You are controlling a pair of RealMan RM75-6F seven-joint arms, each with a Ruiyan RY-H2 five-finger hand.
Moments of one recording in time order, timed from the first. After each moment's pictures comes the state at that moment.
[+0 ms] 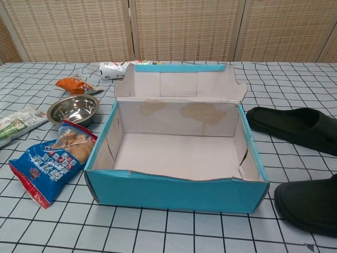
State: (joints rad) left arm -0.15 -1.28 0.01 -1.38 1.64 1.53 0.11; right arm 0.35 -1.04 -0.13 -1.61 -1.52 0.83 0.15
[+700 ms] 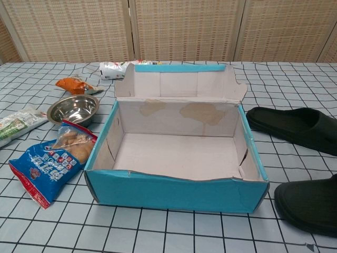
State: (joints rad) left arm -0.14 -1.27 0.01 -1.39 1.64 1.53 0.10; right arm 0.35 -1.09 -0.12 -1.58 -1.44 0.84 0.06
